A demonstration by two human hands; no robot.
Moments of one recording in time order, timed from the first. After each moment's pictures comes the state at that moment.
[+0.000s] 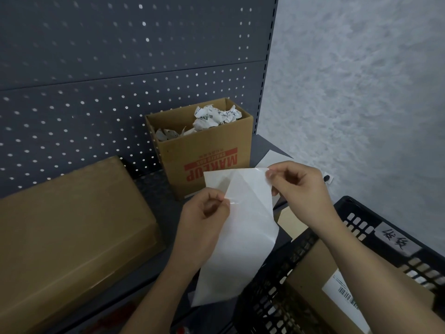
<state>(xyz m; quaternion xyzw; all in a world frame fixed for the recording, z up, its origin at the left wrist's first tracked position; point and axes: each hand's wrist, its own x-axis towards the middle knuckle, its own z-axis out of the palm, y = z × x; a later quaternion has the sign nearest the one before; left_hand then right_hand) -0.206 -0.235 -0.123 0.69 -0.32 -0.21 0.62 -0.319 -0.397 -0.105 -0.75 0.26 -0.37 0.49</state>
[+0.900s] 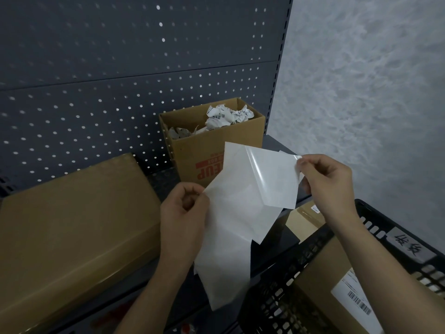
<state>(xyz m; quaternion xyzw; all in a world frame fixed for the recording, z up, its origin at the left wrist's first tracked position) -0.191 -0.212 -0.117 0.70 -0.24 -0.09 0.67 -0.321 -0.413 -0.102 -0.67 0.34 -0.45 0.47</state>
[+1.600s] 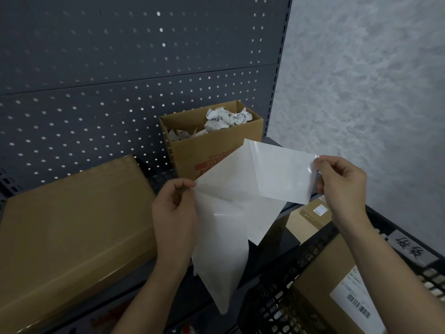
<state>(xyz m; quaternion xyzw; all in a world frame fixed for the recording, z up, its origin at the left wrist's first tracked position) -0.191 -0.213 -0.111 0.68 -0.20 -0.03 0.71 -0.334 -0.426 -0.100 -0.61 0.38 -0.49 0.49</state>
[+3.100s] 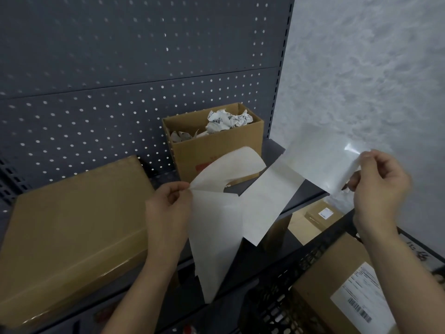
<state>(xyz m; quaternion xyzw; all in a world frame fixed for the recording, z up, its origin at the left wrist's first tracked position) -0.185 -0.209 -0.107 0.73 -0.14 -0.06 0.67 -0.363 -0.447 -0.098 -0.54 0.37 -0.62 0.43</state>
